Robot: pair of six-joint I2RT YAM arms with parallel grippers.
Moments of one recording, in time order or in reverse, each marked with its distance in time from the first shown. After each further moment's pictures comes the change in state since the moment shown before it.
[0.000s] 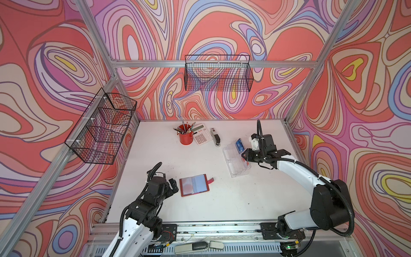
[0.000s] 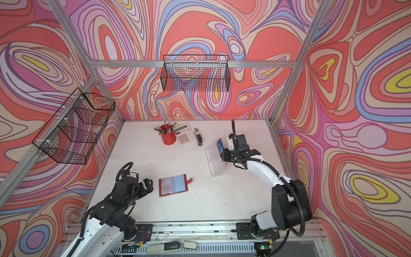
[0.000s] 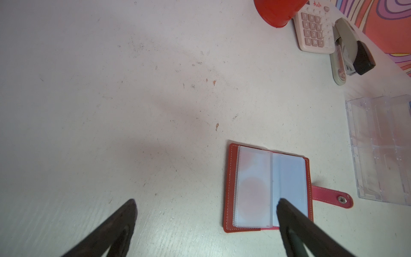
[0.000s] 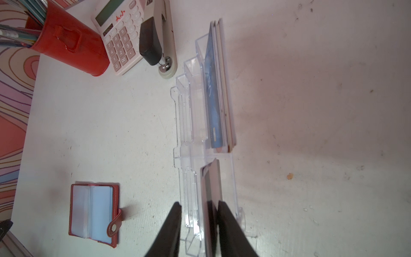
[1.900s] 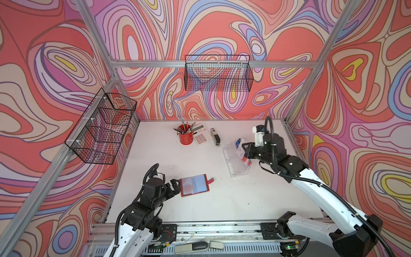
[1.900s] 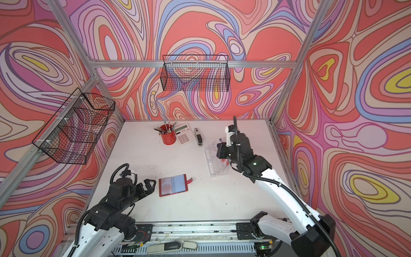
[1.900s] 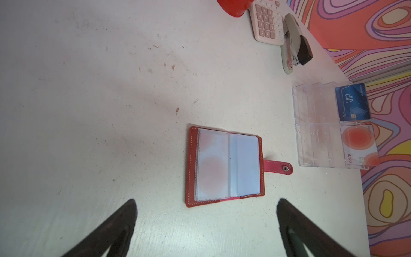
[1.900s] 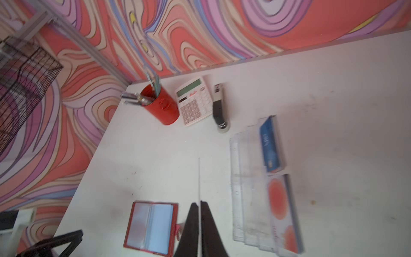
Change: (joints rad) left arm 0.000 -0.080 0.037 -0.031 0.198 -0.042; right arm 0.314 -0.256 0.081 0.019 0.220 0.154
